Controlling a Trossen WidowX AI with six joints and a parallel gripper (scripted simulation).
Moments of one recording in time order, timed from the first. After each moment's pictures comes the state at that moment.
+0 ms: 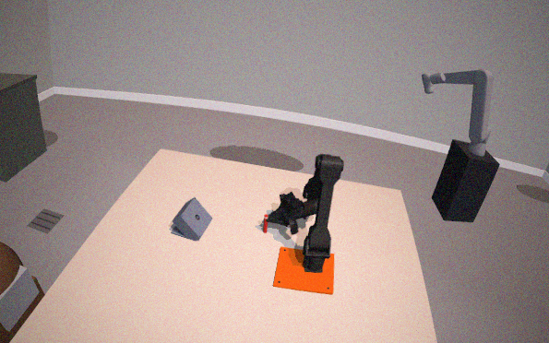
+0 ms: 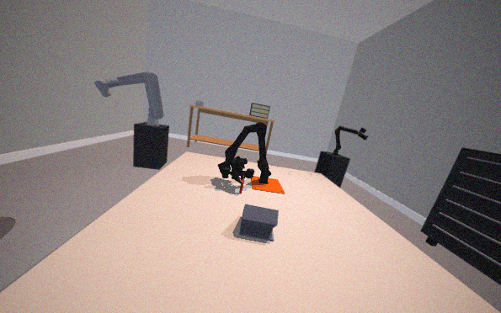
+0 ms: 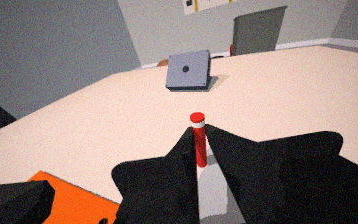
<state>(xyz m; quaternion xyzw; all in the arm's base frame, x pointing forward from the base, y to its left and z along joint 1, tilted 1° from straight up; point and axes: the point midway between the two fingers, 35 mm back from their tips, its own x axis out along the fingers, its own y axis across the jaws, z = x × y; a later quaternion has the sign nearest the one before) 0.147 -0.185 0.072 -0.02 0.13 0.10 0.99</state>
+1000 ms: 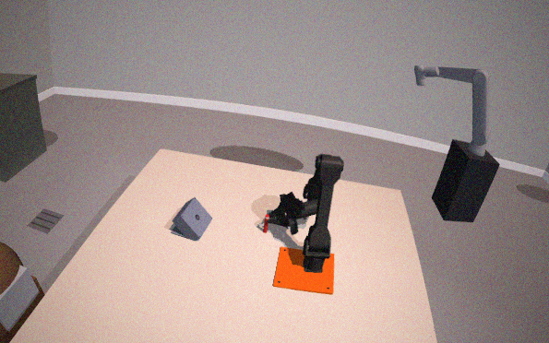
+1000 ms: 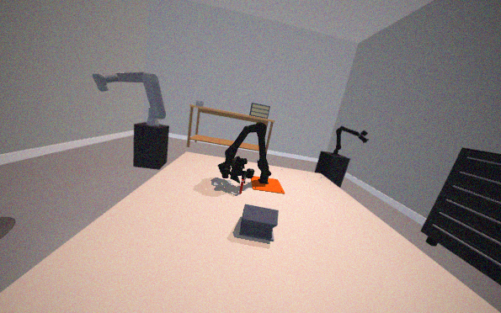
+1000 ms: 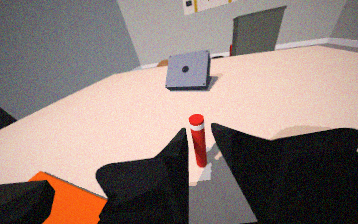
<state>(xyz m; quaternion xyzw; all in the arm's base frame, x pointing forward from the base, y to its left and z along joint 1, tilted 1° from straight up) 0.146 -0.185 0.072 -0.02 0.13 0.10 0.99</state>
